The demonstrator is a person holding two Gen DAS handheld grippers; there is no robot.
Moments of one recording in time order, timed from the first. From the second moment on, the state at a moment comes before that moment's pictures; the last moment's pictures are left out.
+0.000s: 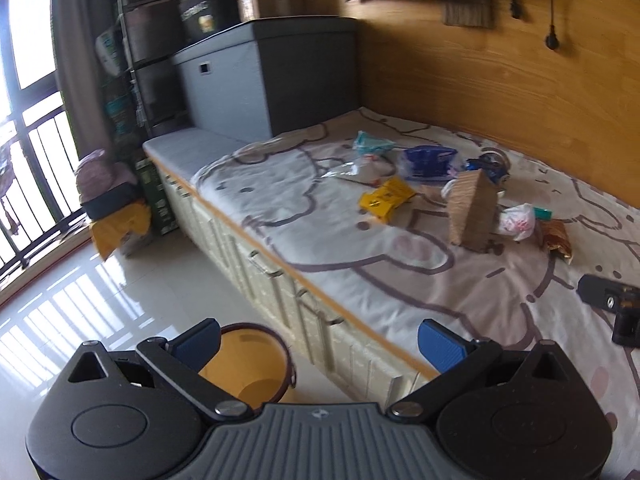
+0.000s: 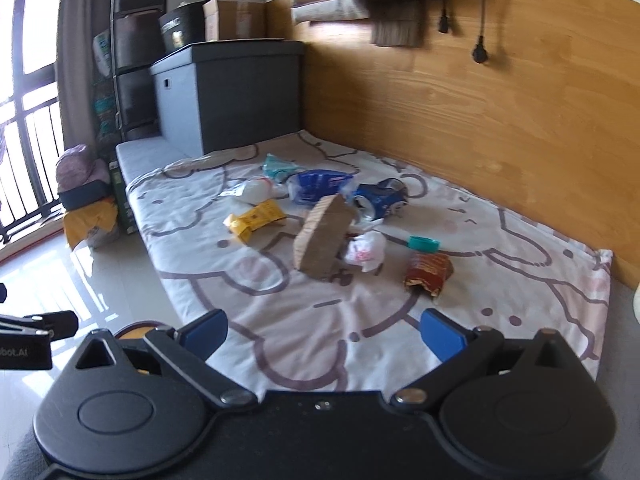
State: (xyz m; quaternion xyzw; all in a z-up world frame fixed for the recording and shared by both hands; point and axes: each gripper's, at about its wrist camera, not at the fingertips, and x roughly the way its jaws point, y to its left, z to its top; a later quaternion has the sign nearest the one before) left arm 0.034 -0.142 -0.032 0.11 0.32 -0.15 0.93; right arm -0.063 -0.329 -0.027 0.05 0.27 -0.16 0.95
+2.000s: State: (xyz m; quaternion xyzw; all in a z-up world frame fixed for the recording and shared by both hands) left arm 0.329 -0.314 -0.149 0.28 0.28 -0.34 0.86; right arm 0.103 -0.496 -0.132 0.17 0.33 -0.34 0.86
